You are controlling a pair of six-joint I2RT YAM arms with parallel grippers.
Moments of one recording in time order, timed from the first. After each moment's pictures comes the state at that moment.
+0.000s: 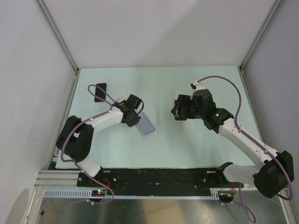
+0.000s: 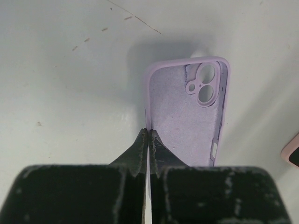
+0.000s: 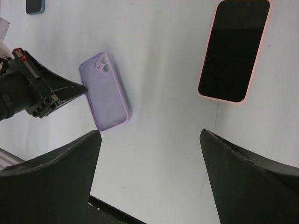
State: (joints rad) left arm -0.55 1.64 1.03 -0.55 -0.25 -1.12; right arm 0.55 1.19 0.97 -0.39 -0.01 0.56
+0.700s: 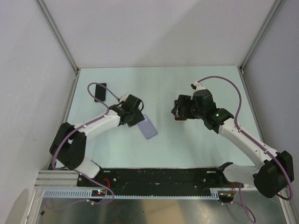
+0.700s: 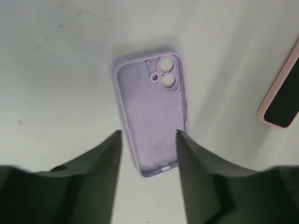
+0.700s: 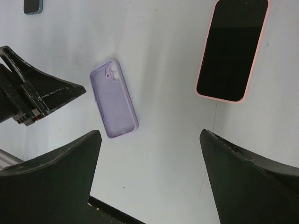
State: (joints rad) left arm -0.61 1.54 0.98 -0.48 -0.20 -1.02; right arm 0.54 1.19 0.96 -0.39 -0.02 0.56
